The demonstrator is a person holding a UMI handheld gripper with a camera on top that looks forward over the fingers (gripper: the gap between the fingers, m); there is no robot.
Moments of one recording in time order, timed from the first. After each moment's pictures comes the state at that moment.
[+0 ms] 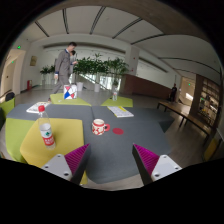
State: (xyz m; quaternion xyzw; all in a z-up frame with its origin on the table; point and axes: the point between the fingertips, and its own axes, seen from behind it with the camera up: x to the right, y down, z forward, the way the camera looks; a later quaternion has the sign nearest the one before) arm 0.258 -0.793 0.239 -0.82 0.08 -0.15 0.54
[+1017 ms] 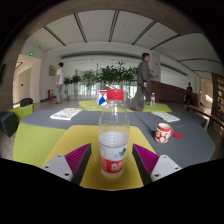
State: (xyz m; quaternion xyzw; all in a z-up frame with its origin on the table) arm -0.009 -0.590 0.129 -0.80 0.01 -0.04 0.60
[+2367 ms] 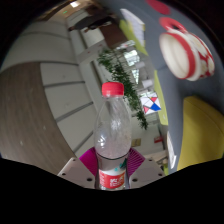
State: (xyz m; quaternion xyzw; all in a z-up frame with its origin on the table) arm 0.152 -0.375 0.274 -0.39 0.39 0.73 0.41
